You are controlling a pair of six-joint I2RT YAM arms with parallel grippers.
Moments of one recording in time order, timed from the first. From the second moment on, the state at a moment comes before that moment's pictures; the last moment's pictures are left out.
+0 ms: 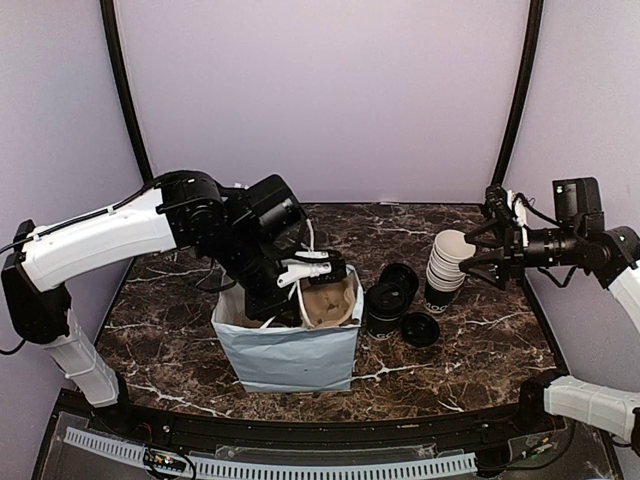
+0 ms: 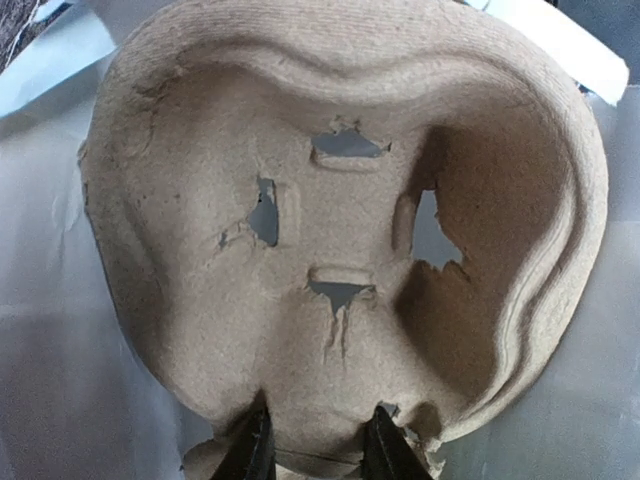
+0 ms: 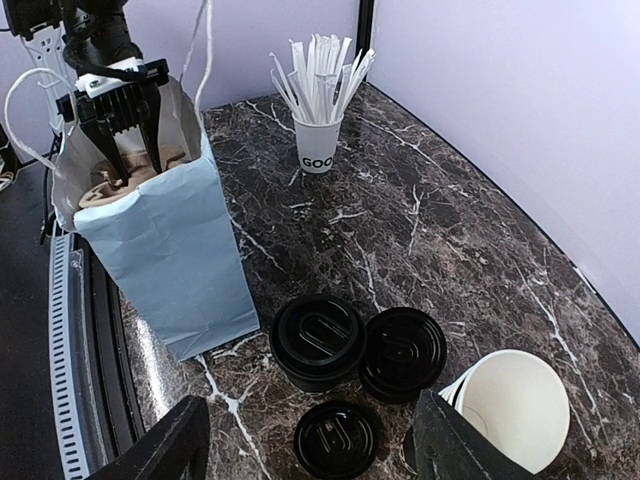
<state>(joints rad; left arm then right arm) -1.08 1.63 1.66 -1.18 0.14 0.29 0.24 0.83 1.02 -0.81 -0.79 -0.51</state>
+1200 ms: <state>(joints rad) -1.13 1.85 1.47 -1.16 0.03 0.21 0.23 0.78 0.95 -0.78 -0.84 -0.50</state>
